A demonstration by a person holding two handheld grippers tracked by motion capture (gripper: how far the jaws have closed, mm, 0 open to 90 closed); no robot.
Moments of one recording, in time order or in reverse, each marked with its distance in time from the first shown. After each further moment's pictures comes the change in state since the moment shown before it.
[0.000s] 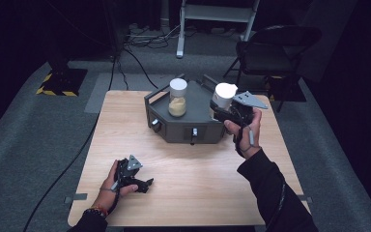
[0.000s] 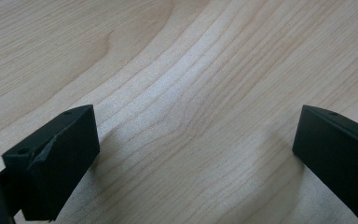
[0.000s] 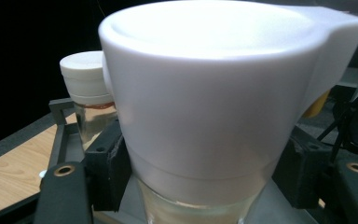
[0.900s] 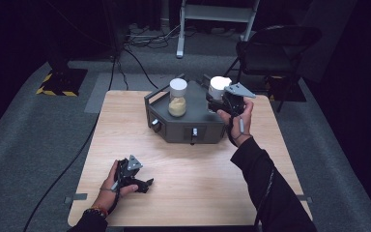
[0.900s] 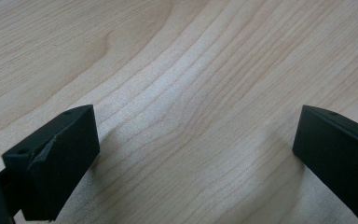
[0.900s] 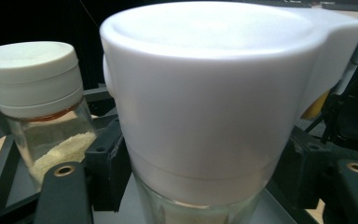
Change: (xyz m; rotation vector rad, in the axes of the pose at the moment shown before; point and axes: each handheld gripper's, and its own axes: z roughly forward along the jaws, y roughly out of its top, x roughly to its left) left arm 0.000 0.000 0.000 0.001 -0.001 0.003; right arm -0.002 0.004 0.047 0.037 -0.060 0.005
